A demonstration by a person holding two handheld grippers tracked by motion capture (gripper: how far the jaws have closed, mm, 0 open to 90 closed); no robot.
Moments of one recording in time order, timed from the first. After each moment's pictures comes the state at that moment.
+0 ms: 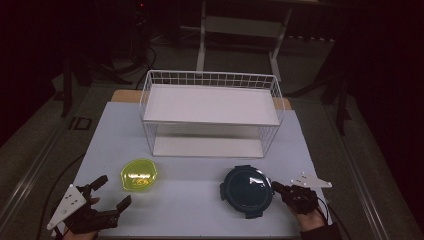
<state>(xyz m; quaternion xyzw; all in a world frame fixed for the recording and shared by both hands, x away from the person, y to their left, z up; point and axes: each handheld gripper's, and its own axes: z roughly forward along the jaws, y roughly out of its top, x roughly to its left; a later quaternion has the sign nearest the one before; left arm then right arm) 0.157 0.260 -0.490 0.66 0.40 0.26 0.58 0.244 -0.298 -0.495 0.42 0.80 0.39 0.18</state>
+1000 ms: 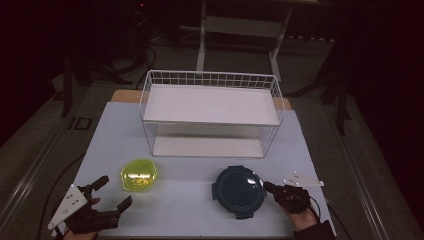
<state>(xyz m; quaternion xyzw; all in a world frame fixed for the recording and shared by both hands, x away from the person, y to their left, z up) 0.157 0.259 -0.490 0.66 0.40 0.26 0.58 0.246 -0.280 -0.497 0.41 0.80 0.41 0.16</state>
